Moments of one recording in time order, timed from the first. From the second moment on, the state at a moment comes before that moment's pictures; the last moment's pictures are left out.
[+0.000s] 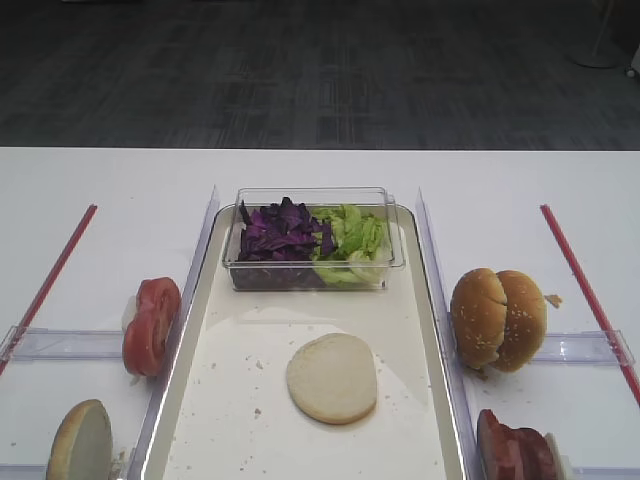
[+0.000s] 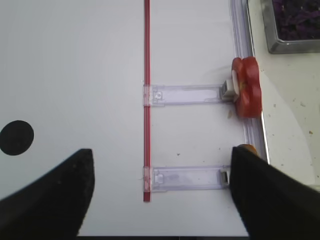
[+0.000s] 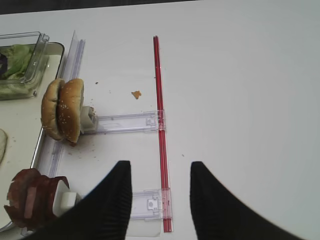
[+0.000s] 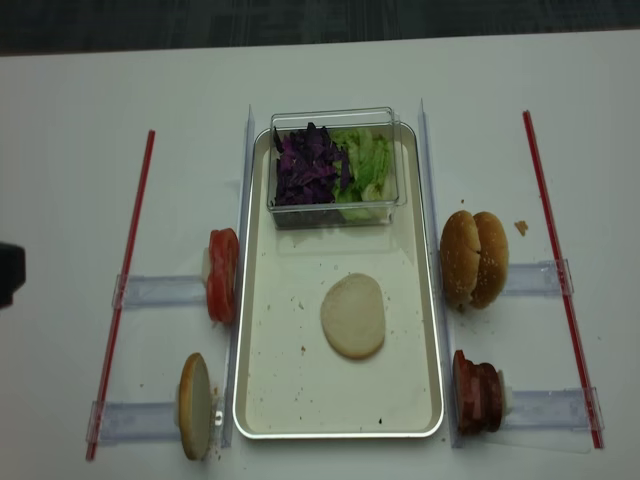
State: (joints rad) left arm 0.00 0.69 -0.96 0.05 1.26 -0.06; right arm -0.01 -0.02 -0.48 0.02 1.13 0.06
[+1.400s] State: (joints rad) left arm 0.00 -0.01 -0.50 0.05 1.19 0.00; right arm -0.01 -0.02 -0.48 0.02 1.13 0.06
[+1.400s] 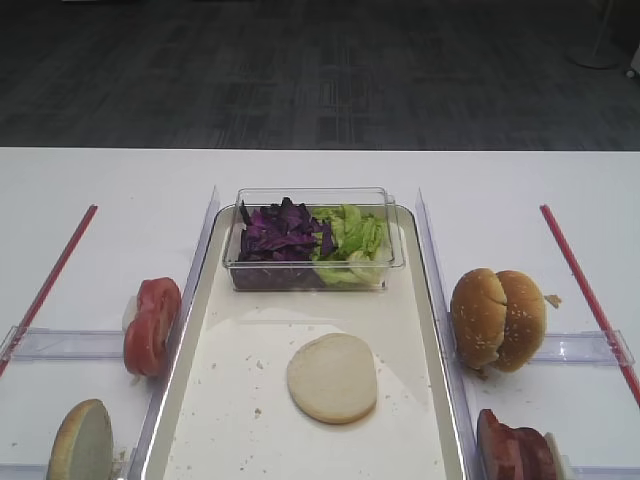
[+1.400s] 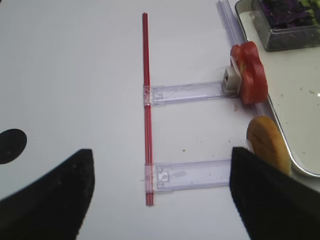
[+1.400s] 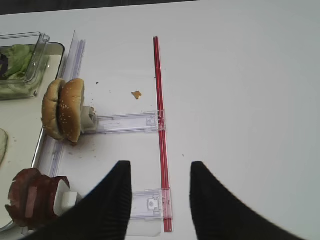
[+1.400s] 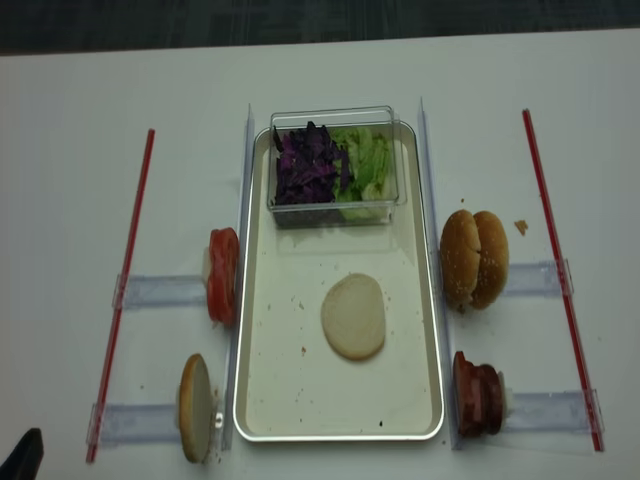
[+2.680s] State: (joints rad) left arm 0.00 -0.01 -0.49 0.07 1.18 -0.05; right arm -0.01 -0.02 -0.48 0.02 1.13 0.06
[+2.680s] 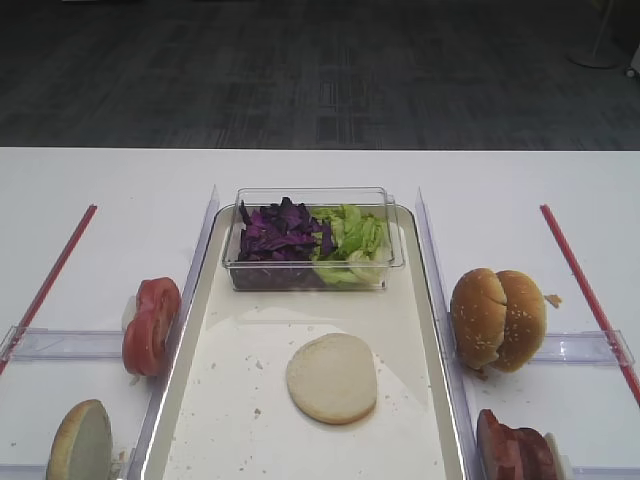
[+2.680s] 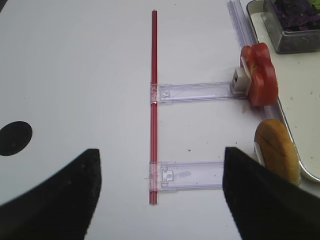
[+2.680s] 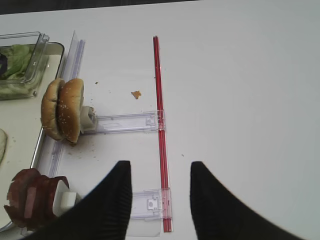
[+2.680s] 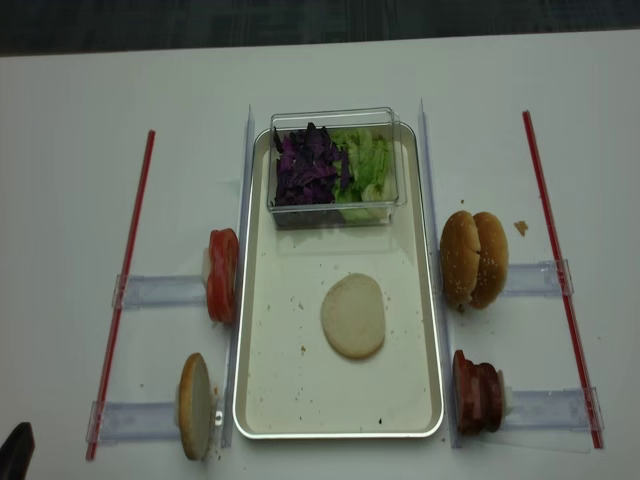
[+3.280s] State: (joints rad) left arm 0.00 -0.01 -0.49 0.07 1.18 -0.05; right arm -0.01 -0.02 -0.48 0.02 1.13 0.06
